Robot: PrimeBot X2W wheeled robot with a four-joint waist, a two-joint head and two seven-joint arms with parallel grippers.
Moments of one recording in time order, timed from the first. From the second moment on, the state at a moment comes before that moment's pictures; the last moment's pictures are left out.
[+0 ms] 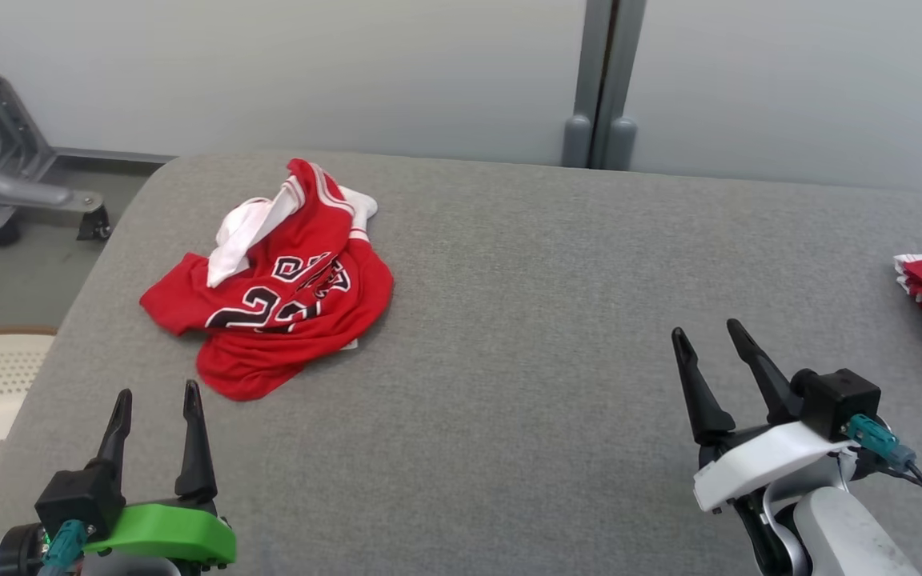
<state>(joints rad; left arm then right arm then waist) -0.04 0.05 0.10 0.26 -0.16 -0.12 -0.26 -0.16 -0.17 0.20 0.31 0.36 0.13 -0.26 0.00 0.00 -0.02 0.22</state>
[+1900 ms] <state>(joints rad) -0.67 0.59 -0.10 0.61 -0.69 -0.13 0.33 -0.31 -0.13 0.23 0.21 0.33 0.13 -0.26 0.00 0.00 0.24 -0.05</state>
